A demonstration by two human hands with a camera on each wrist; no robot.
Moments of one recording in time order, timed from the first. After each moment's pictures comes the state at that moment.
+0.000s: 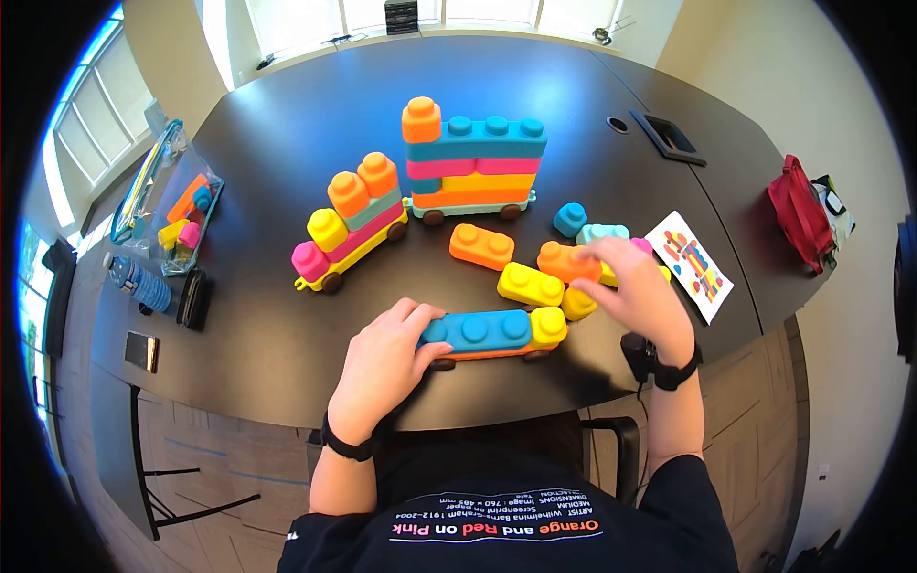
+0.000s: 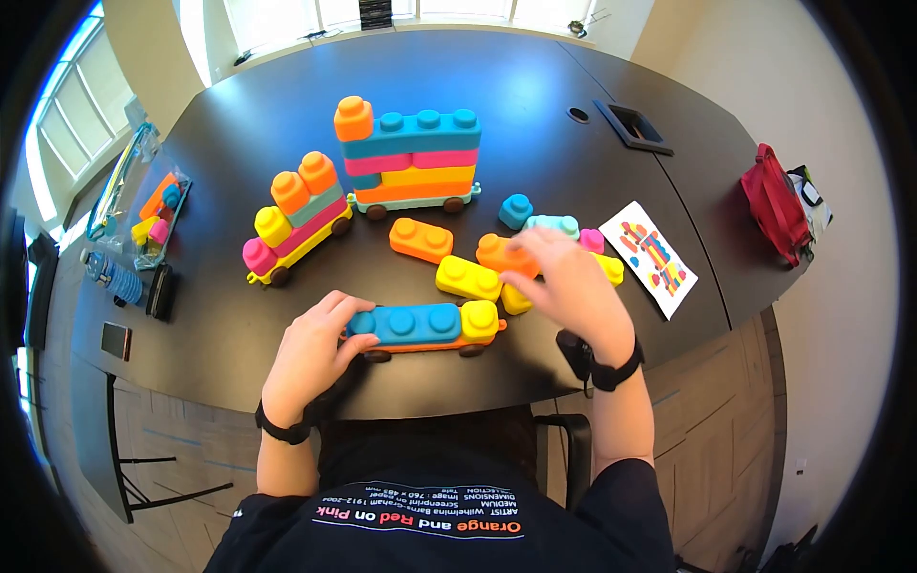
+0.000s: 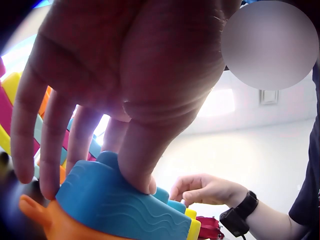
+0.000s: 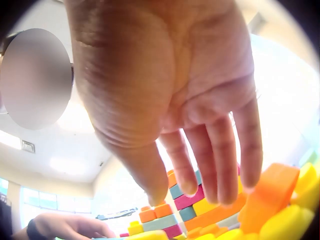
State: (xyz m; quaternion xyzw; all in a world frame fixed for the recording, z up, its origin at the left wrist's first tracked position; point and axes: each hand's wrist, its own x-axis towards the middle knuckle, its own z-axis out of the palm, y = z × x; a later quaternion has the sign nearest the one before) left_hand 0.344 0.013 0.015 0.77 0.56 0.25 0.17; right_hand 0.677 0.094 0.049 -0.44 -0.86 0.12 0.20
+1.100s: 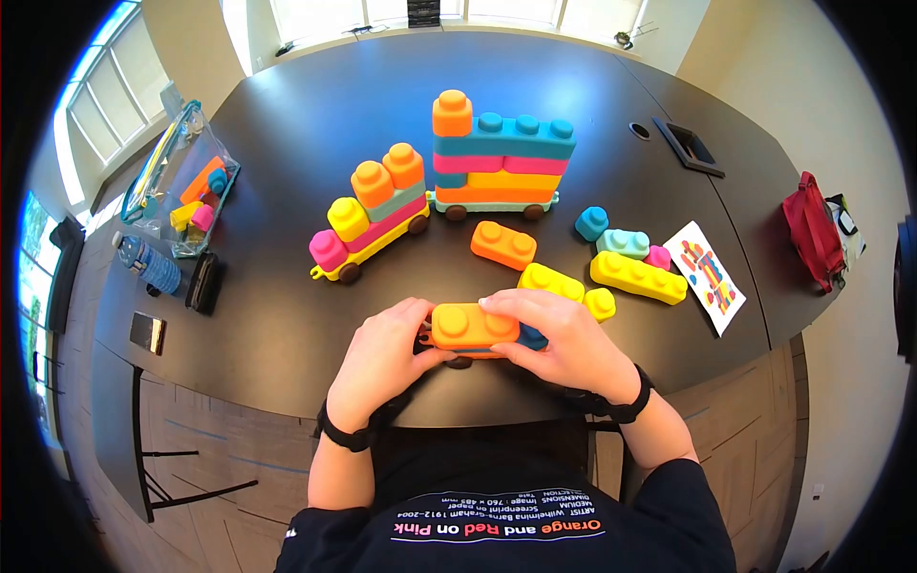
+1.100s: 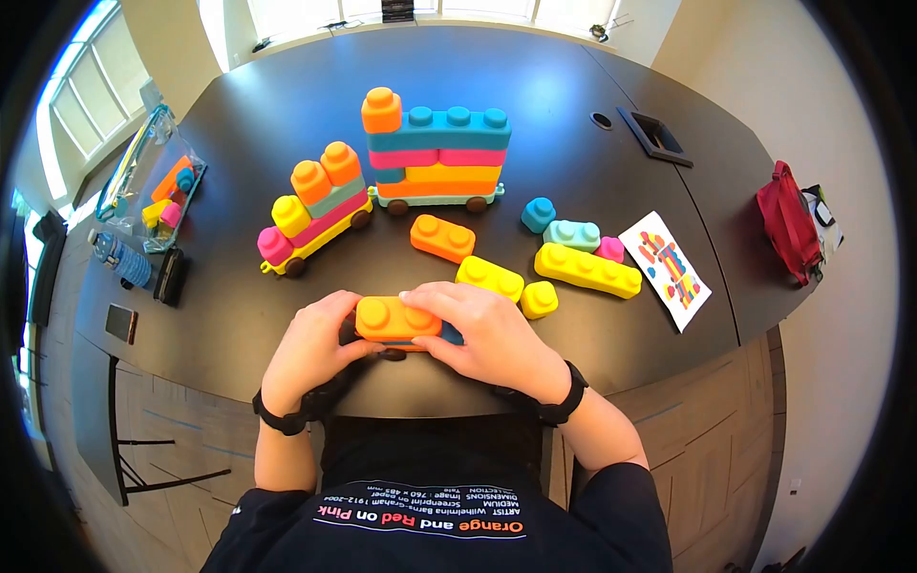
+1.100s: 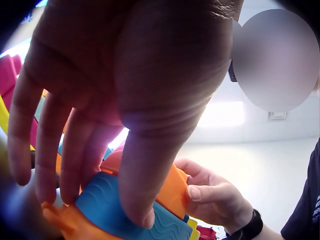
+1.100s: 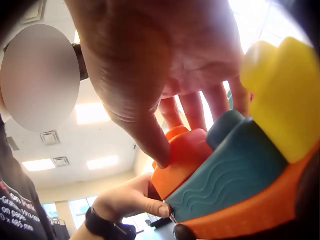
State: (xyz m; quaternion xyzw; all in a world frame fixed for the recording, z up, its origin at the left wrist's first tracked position) left_hand 0.320 0.019 0.006 0.76 0.55 0.26 0.22; right_hand 0.582 0.064 0.021 -0.27 -0.88 0.24 0.31
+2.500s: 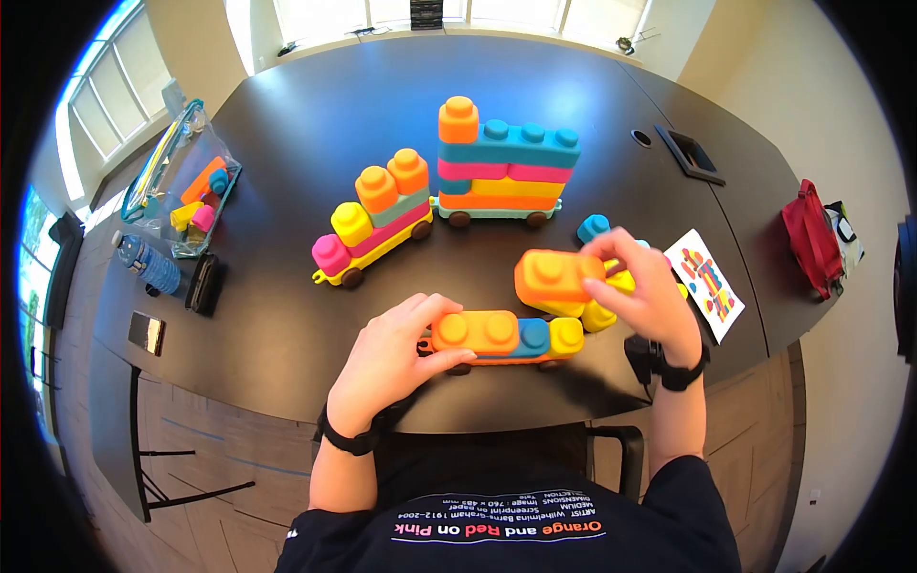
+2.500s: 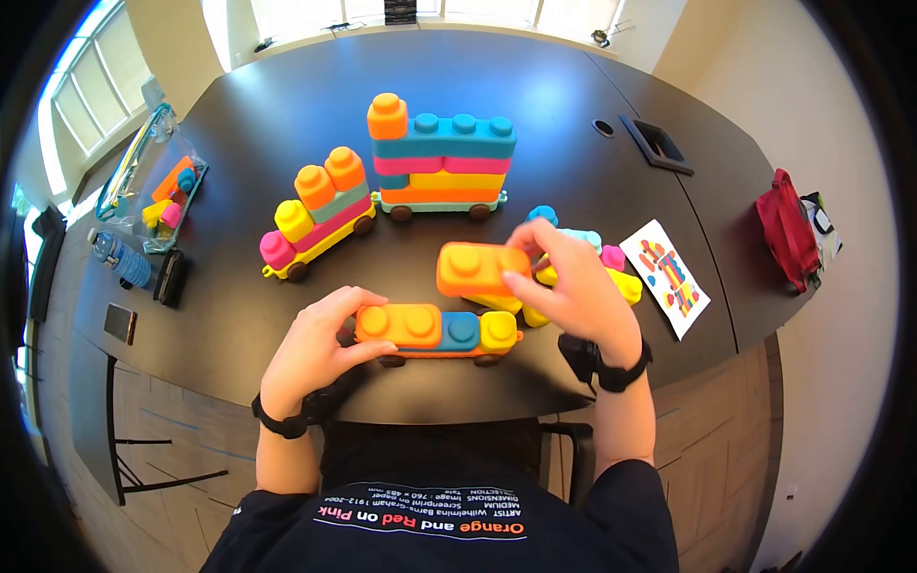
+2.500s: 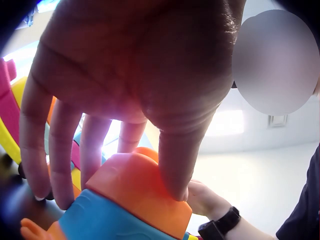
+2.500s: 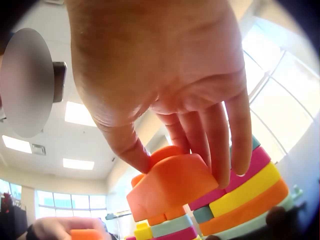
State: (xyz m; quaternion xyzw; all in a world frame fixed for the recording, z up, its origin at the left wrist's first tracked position) left_hand 0.324 0.022 0.024 0.75 0.52 0.30 0.26; right_hand 0.643 0.104 0.070 -0.40 -0.83 0.25 0.30
